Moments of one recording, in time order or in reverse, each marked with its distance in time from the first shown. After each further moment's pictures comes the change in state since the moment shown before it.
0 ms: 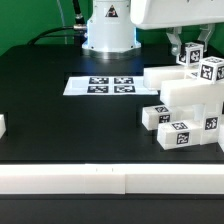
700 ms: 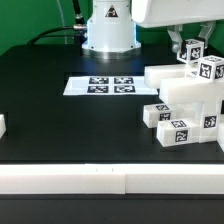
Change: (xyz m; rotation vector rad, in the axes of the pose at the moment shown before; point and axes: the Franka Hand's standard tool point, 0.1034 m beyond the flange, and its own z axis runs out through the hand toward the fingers) arm -0.005 -0.005 0.000 0.016 -0.044 -0.003
